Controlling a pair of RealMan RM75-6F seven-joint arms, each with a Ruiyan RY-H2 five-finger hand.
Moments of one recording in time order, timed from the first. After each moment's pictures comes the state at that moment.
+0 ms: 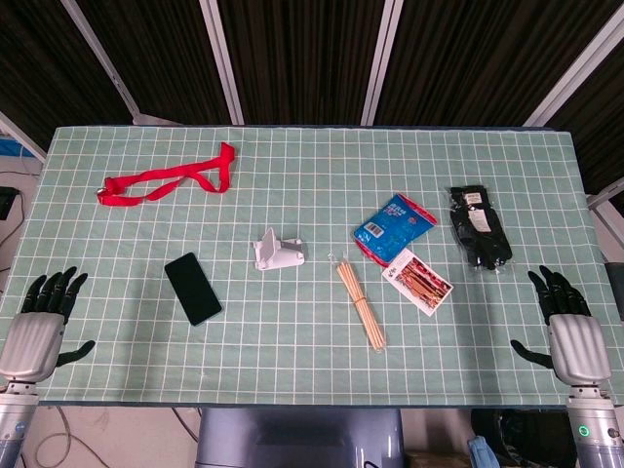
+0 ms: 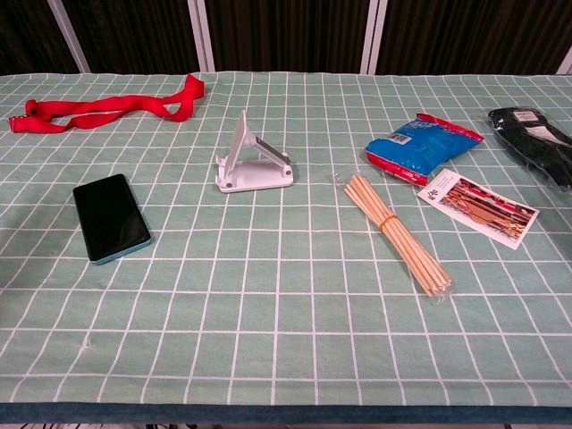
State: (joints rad) left arm -0.12 -1.21 -0.02 -1.61 1.52 1.46 0.20; right arm 0.10 -1.17 0.09 -1.62 -1.47 1.49 -0.06
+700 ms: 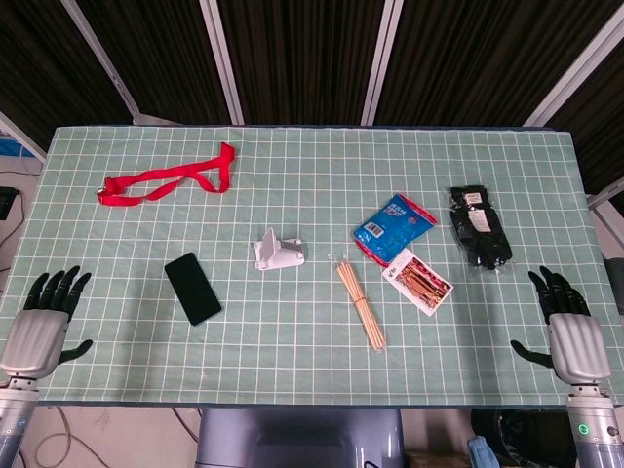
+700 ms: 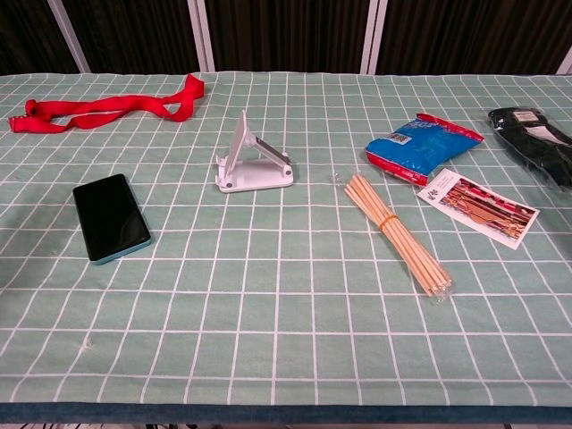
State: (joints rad) left arm -0.14 -1.20 -0.02 -1.60 1.51 1.42 0.26; right arm 0.10 -1.17 0.10 -1.63 -1.44 1.47 -0.06
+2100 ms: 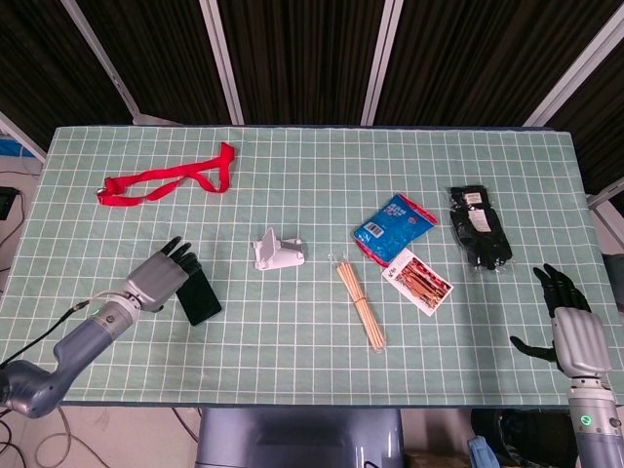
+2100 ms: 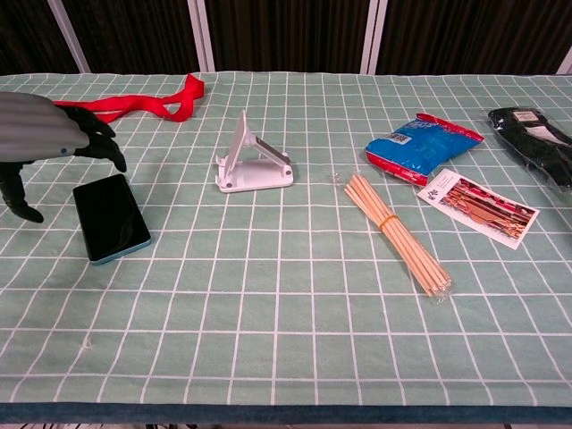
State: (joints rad) left arm -0.72 -1.20 -0.07 -1.56 1.29 0.67 0.62; right arm 0.12 -1.15 0.13 -1.67 -1.36 1.40 0.01
